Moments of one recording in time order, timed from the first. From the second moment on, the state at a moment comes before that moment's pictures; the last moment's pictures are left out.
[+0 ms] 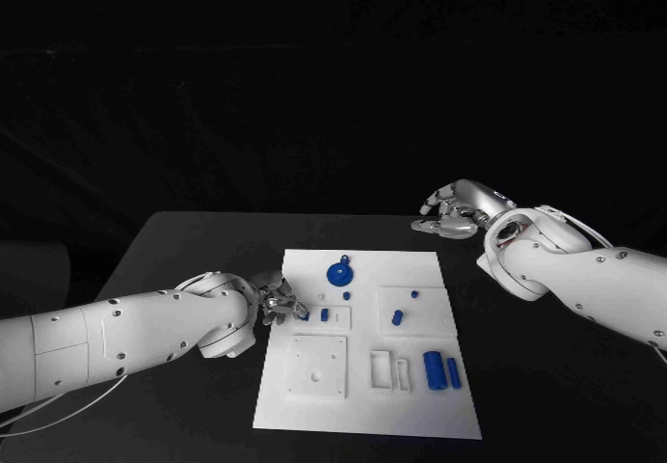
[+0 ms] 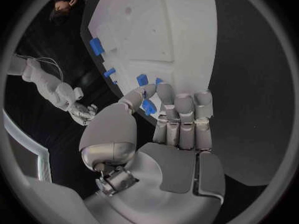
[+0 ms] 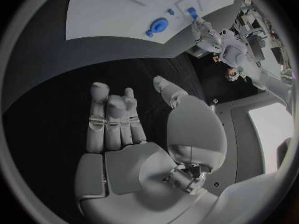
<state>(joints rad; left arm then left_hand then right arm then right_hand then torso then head) 1.26 -0.78 -0.24 1.46 -0.98 -0.27 -0.40 0.90 -0.05 0.61 -0.22 0.61 1.14 0.05 0.26 0.69 1.37 -0.05 0.88 0.58 1.20 -0.13 1.34 0.51 0.02 0.98 -0.15 0.96 1.31 1.29 -0.76 -0.01 1.36 -1.33 -0.45 -0.20 0.98 -0.29 0.55 -0.02 0.17 0.93 0.11 0.30 0.42 1.06 0.01 1.11 1.08 1.27 -0.10 1.18 0.96 0.23 1.24 -0.02 0.72 1.31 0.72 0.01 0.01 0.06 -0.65</state>
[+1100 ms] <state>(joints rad) 1.26 -0.76 -0.24 1.44 -1.01 -0.27 -0.40 0.90 -0.06 0.66 -0.25 0.47 1.15 0.06 0.29 0.69 1.37 -0.06 0.95 0.61 1.20 -0.13 1.39 0.52 0.02 0.98 -0.15 0.99 1.31 1.29 -0.76 -0.01 1.36 -1.33 -0.45 -0.20 0.98 -0.29 0.55 -0.02 0.17 0.93 0.11 0.30 0.42 1.06 0.01 1.11 1.08 1.27 -0.10 1.18 0.96 0.23 1.24 -0.02 0.72 1.31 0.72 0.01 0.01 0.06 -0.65</state>
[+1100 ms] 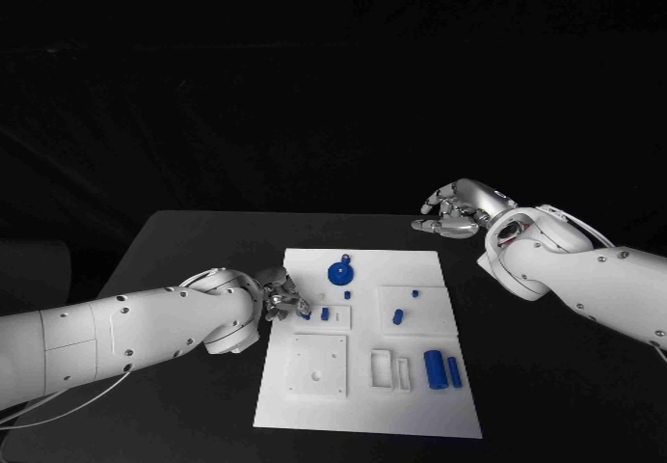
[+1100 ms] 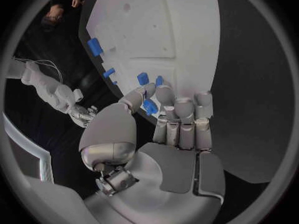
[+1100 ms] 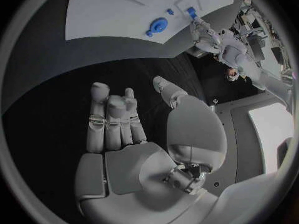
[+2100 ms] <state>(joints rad) 1.26 -0.75 -0.24 1.46 -1.03 -0.24 -0.40 0.91 -0.06 0.65 -0.23 0.36 1.28 -0.02 0.39 0.82 1.44 -0.11 1.01 0.61 1.25 -0.18 1.45 0.53 0.05 0.99 -0.15 1.01 1.31 1.29 -0.76 -0.01 1.36 -1.33 -0.45 -0.20 0.98 -0.29 0.55 -0.02 0.17 0.93 0.12 0.30 0.42 1.06 0.01 1.11 1.08 1.27 -0.10 1.18 0.96 0.23 1.24 -0.02 0.72 1.31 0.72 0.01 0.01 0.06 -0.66</state>
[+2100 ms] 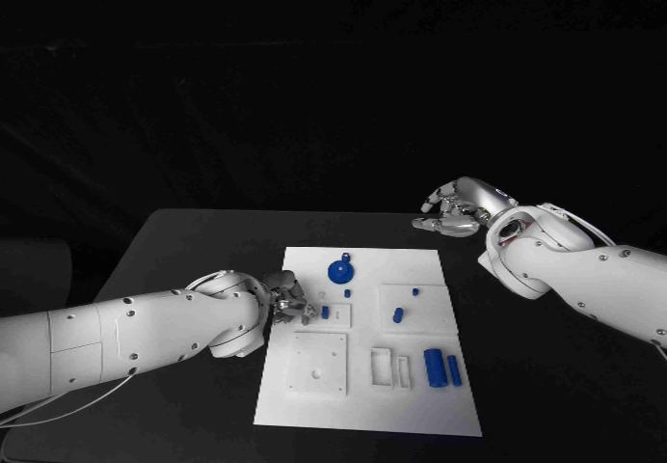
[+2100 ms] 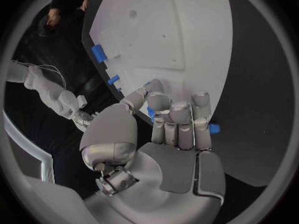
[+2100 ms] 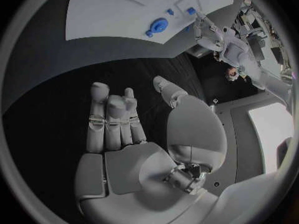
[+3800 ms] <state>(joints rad) 1.33 -0.86 -0.15 1.46 -0.87 -0.32 -0.30 0.98 -0.27 0.66 -0.10 0.07 1.03 0.07 0.24 0.74 1.28 -0.04 0.80 0.47 1.13 -0.13 1.23 0.40 0.02 0.88 -0.12 0.89 1.29 1.29 -0.76 -0.01 1.36 -1.33 -0.45 -0.20 0.98 -0.29 0.55 -0.02 0.17 0.93 0.12 0.30 0.42 1.06 0.01 1.11 1.07 1.27 -0.10 1.18 0.96 0.23 1.25 -0.01 0.72 1.31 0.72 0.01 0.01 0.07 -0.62</state>
